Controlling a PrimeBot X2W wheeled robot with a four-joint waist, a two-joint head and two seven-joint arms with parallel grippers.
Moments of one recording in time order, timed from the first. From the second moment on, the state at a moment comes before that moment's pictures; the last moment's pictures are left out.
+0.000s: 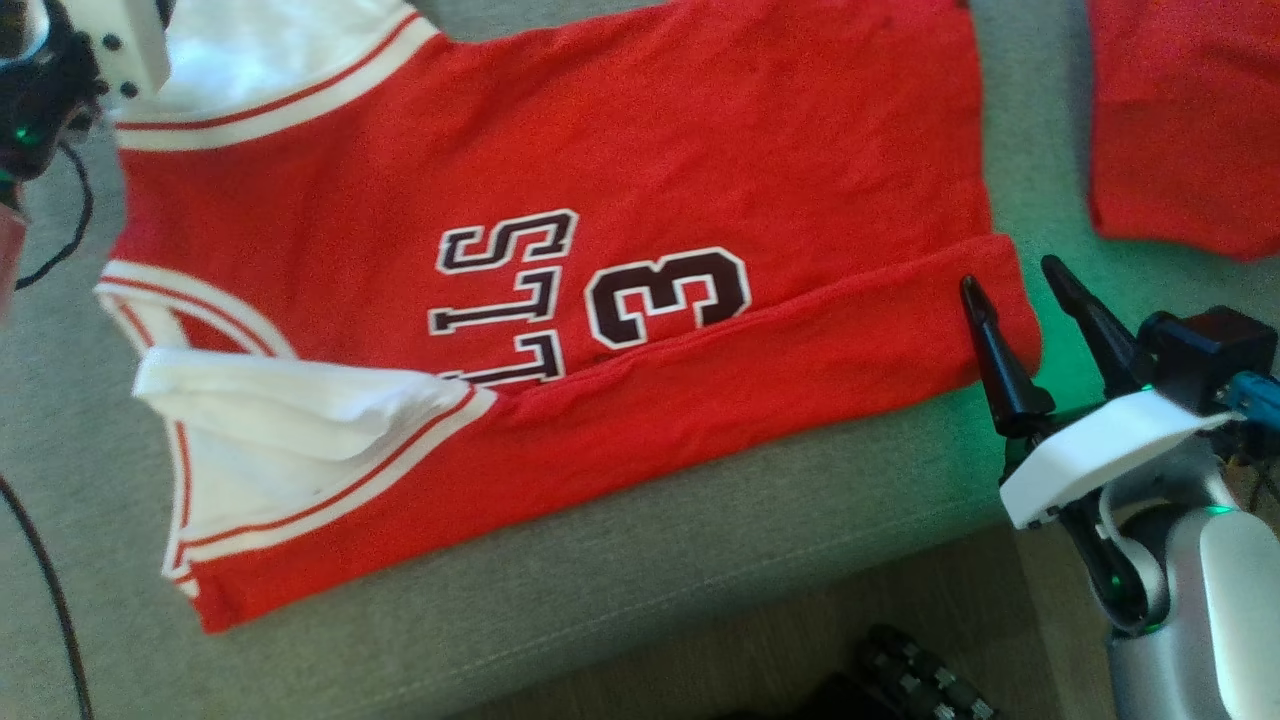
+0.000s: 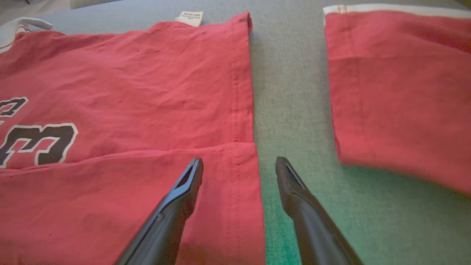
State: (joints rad) left arm -1.09 0.51 -0.53 0.53 -0.65 0.02 0.55; right arm -0.18 -0.06 -0.07 -0.04 0.19 0.13 0.16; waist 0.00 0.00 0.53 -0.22
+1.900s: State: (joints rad) left arm -1.17 0.49 -0.57 0.70 -0.65 -0.09 0.37; right arm -0.65 -0.06 -0.11 0.29 0.34 0.13 0.40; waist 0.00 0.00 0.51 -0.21
